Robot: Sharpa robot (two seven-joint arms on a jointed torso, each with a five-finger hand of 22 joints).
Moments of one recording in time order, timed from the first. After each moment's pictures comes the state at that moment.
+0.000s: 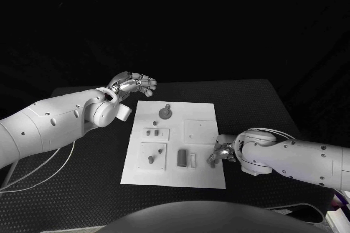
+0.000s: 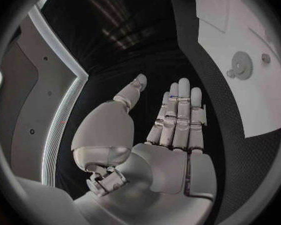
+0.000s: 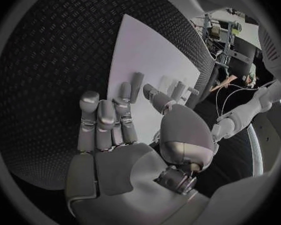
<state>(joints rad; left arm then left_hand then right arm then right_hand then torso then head) 1.20 -0.69 -0.11 1.17 -0.26 -0.13 0.30 1.00 -0.08 0.42 -0.27 0.07 0.79 0.20 0.28 0.45 1.14 0.13 0.13 0.13 0.98 0.07 0.67 0.41 0.03 0.60 -0.03 0.91 0.87 1.05 -0.81 -0.22 1.56 -1.19 -0.05 -0.58 0.80 -0.20 0.68 -0.14 0.05 1.03 0.09 0.46 0.62 1.05 -0.01 1.19 1.12 1.23 -0.11 1.35 1.13 0.24 1.10 -0.02 1.10 1.21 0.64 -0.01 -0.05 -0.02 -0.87</state>
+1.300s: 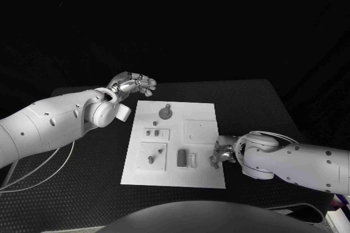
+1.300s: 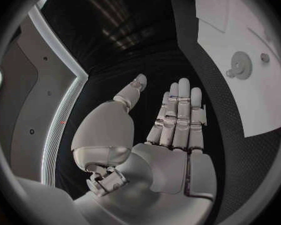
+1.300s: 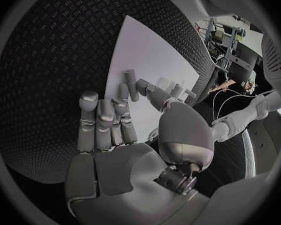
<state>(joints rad) 1.20 -0.69 -0.11 1.17 -0.27 -0.13 0.29 1.00 -0.08 0.42 -0.27 0.07 0.79 0.20 0.28 0.45 1.14 0.13 0.13 0.13 0.98 0.07 0.66 0.41 0.03 0.60 -0.03 0.91 0.87 1.04 -0.84 -0.22 1.62 -1.26 -0.11 -0.57 0.90 -0.14 0.77 -0.26 0.28 1.03 0.09 0.39 0.58 1.06 0.00 1.18 1.12 1.22 -0.10 1.32 1.11 0.24 1.09 -0.01 1.12 1.18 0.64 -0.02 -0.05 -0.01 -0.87</state>
